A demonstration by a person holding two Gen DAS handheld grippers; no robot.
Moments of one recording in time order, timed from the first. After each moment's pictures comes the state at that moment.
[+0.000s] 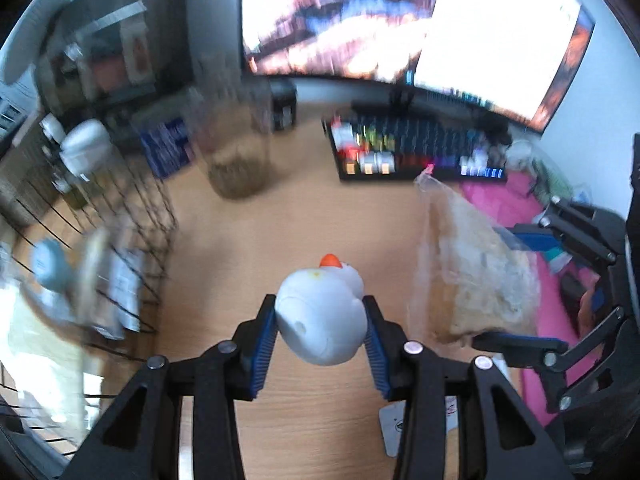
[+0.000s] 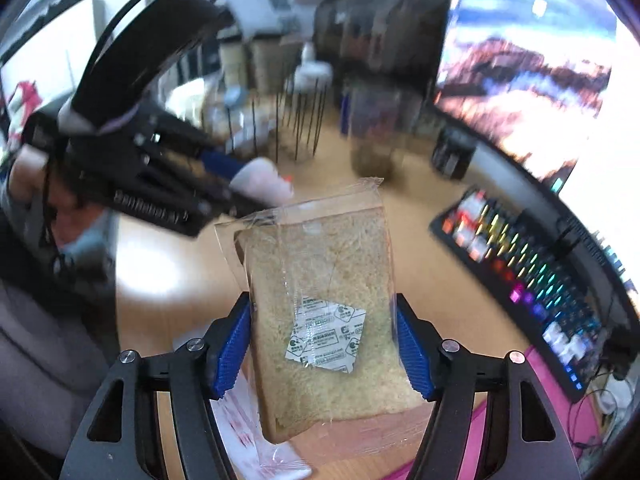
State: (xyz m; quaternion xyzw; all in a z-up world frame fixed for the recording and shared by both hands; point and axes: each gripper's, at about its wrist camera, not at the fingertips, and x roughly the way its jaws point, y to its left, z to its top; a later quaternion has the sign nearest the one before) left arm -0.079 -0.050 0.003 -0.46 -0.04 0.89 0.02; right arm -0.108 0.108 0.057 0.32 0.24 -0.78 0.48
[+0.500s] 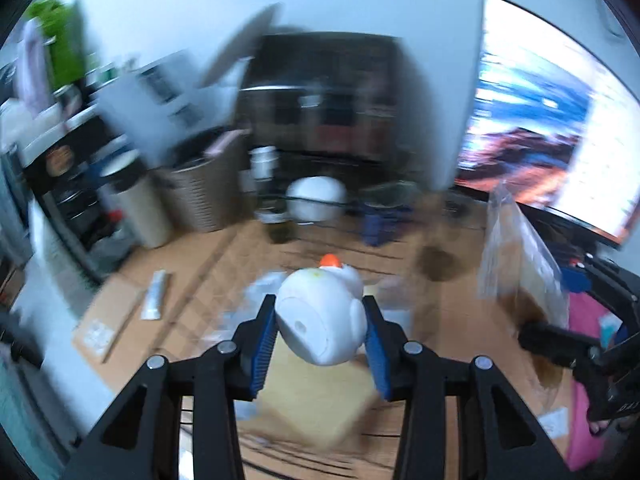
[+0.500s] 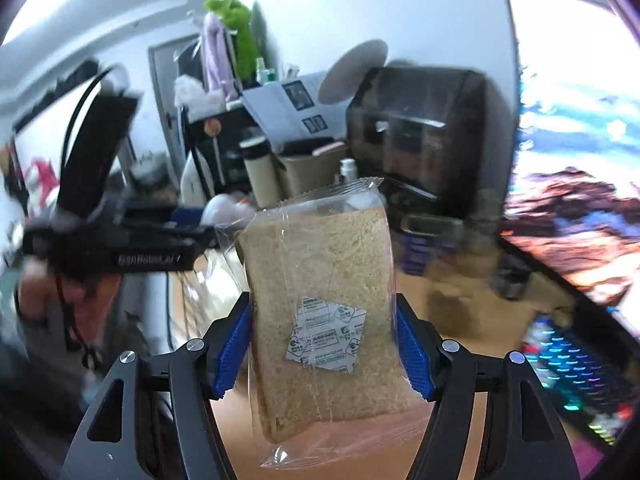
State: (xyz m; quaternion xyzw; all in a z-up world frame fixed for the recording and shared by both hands) left arm -0.015 -0.226 0.062 -0.38 -0.08 0.90 -0.18; right arm -0.096 -0.044 0.123 0.29 0.10 -0.78 0.54
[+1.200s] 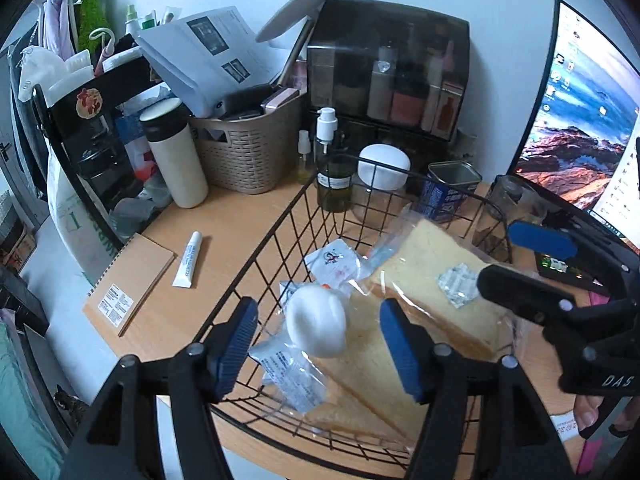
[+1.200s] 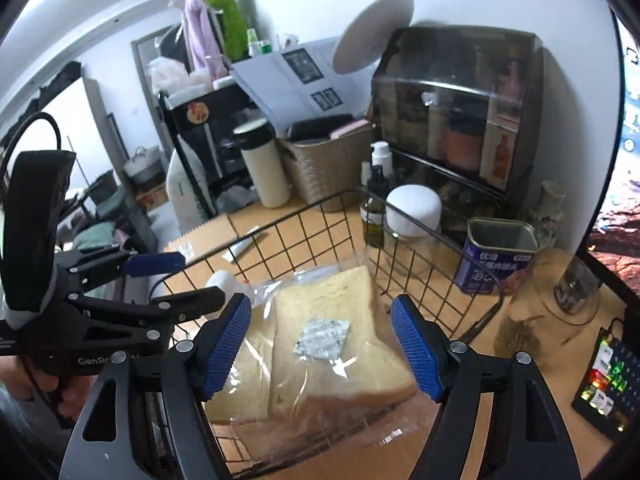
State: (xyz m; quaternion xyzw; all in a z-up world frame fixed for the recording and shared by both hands) left arm 0.005 -0.256 0.041 -0.40 -0.11 0.89 -0.21; right arm -0.104 -0.142 0.100 0.31 0.12 -0.78 0.53
